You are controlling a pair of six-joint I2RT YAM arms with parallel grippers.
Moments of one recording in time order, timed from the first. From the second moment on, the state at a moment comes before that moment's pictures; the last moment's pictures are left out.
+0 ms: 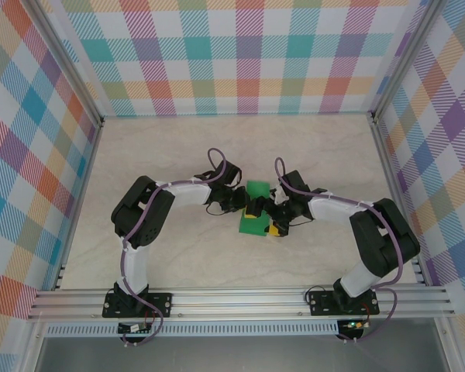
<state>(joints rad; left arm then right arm) -0.64 2.01 1.21 -0.22 0.37 -0.84 0.50 1.59 0.78 -0.29 -0.68 0.87</state>
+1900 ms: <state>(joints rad) -0.64 2.01 1.21 -0.22 0.37 -0.84 0.48 1.63 0.68 -0.21 -0.62 0.88</state>
